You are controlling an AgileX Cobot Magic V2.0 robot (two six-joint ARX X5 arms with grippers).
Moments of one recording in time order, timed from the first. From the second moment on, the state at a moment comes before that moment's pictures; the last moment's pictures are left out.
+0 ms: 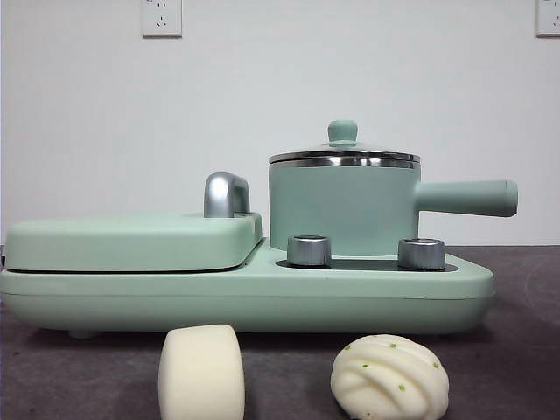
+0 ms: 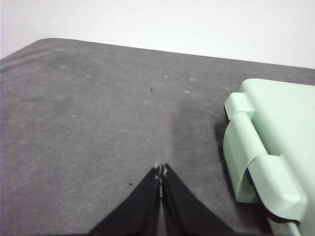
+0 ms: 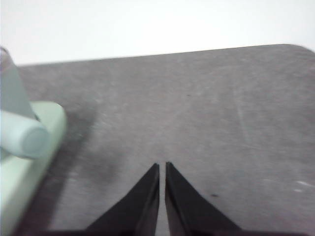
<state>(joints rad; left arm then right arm) -0.02 0.00 0.03 -0.18 -0.05 -0.13 -0.03 0.01 0.02 -0.14 -0.04 0.13</state>
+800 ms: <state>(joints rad) -0.20 0.25 0.28 -0.23 0.15 -0.36 0.06 0.16 0.42 -0.44 -0.25 0.35</state>
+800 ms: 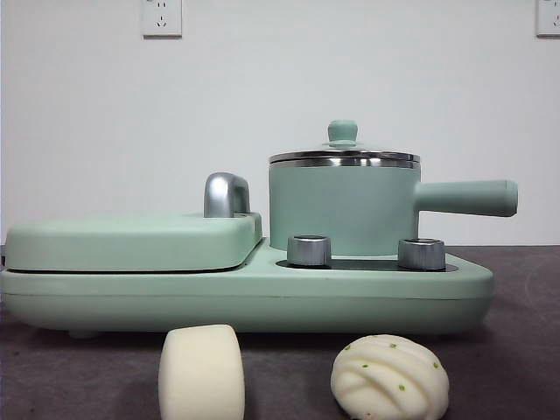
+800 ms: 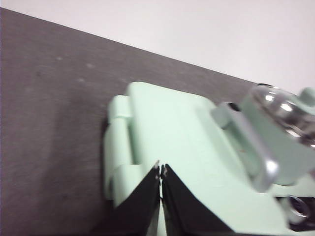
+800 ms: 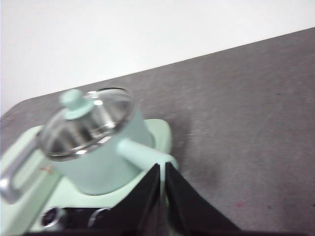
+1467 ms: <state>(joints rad) -0.31 0.73 0.86 -0.54 0.51 -0.18 0.06 0.41 0.81 -0.70 -0.72 0.20</state>
